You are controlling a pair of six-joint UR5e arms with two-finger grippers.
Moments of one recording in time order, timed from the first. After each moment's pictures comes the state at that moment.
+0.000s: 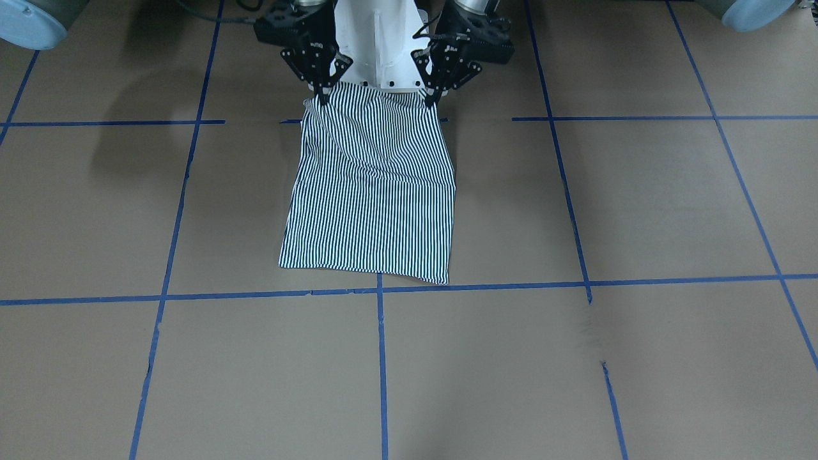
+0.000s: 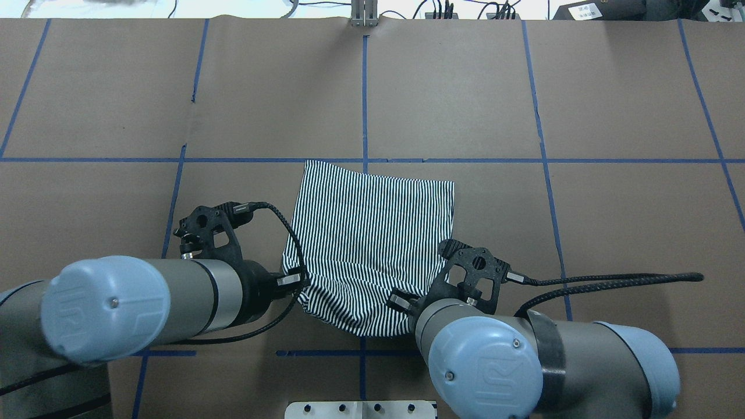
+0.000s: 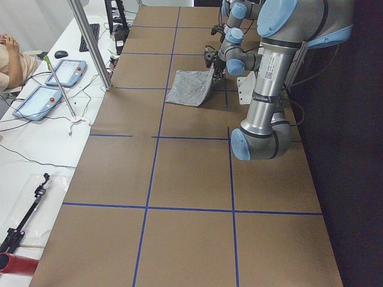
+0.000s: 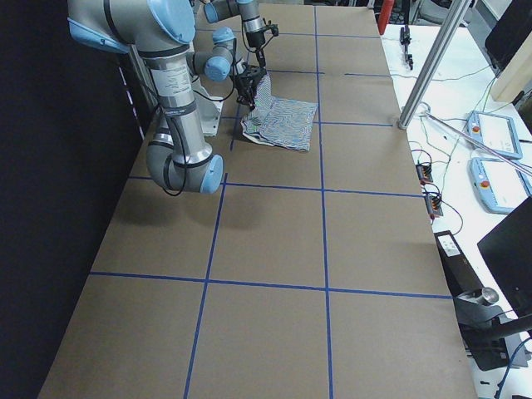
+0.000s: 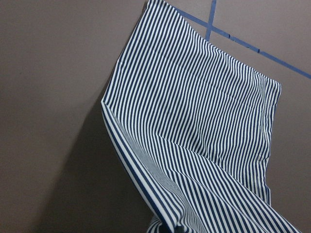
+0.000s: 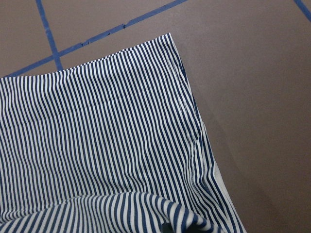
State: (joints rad) left arm -0.36 -2.02 -2.13 -1.66 -1.59 -1.58; right arm 0.22 -1.04 2.11 -1.85 1.38 1.84
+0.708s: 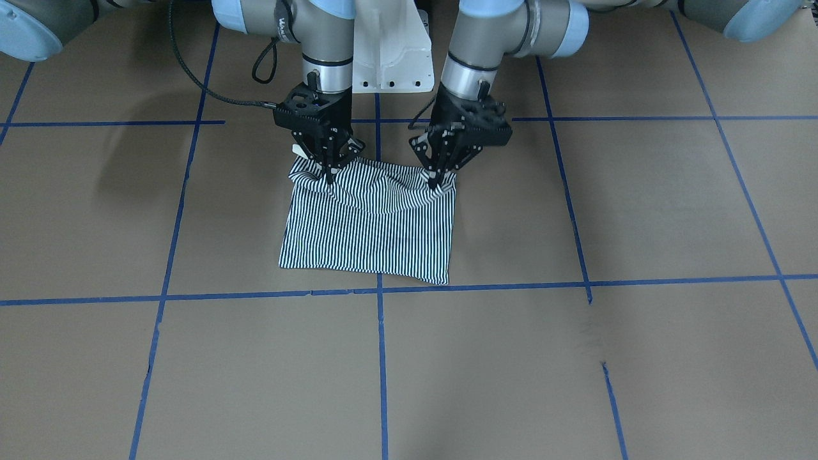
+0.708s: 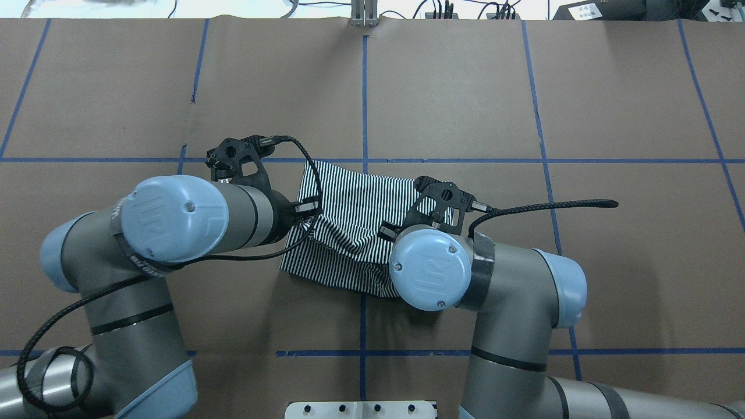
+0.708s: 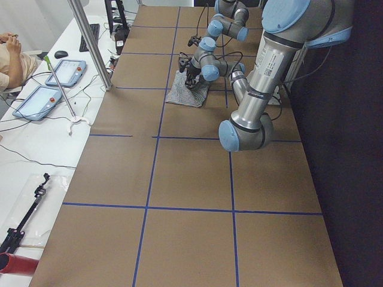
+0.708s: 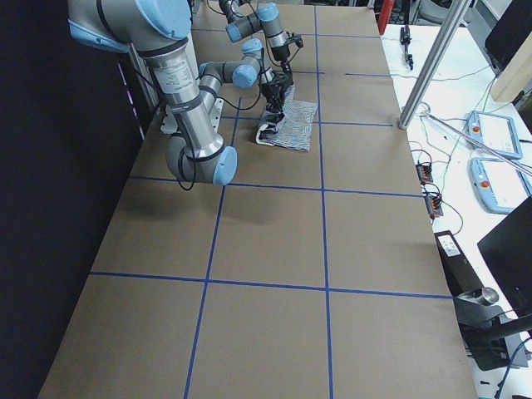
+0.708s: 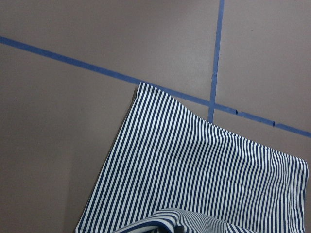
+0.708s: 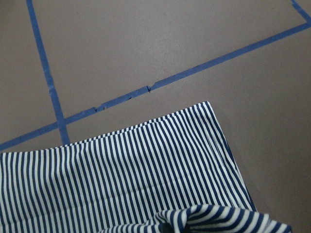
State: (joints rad) left arm -0.50 -2.13 -1.80 -1.84 -1.59 -1.52; right arm 0.36 -0.92 1.82 -1.74 1.39 1.73
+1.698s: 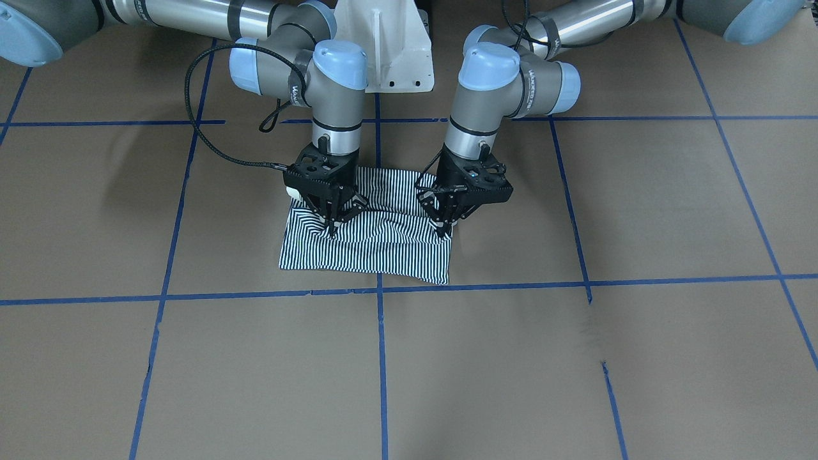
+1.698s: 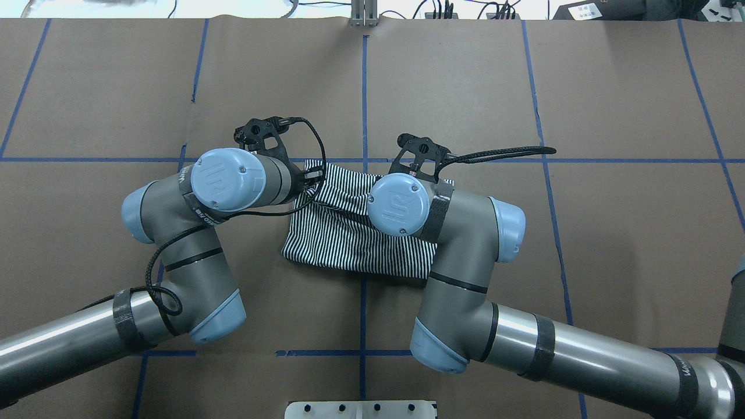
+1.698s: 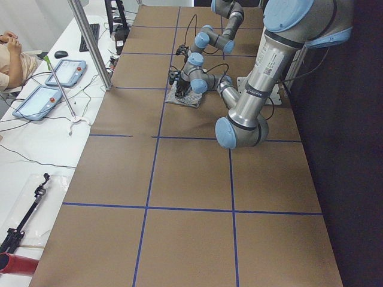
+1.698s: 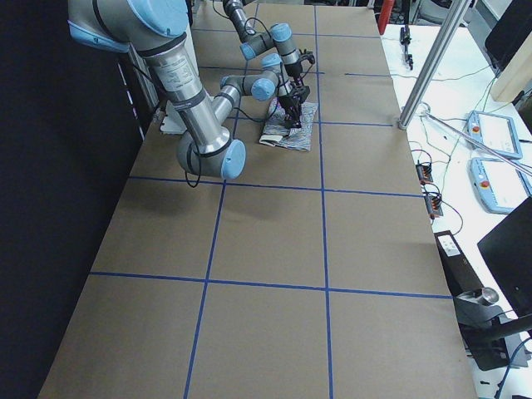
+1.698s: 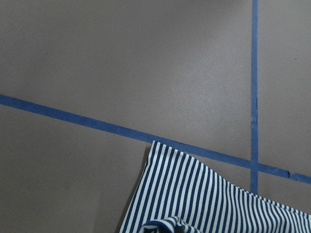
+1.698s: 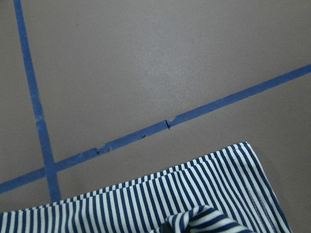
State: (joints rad) left arm -0.53 -2.16 -1.57 -2.01 -1.59 -1.48; right arm 0.43 -0.86 1.57 -1.57 1.39 1.66
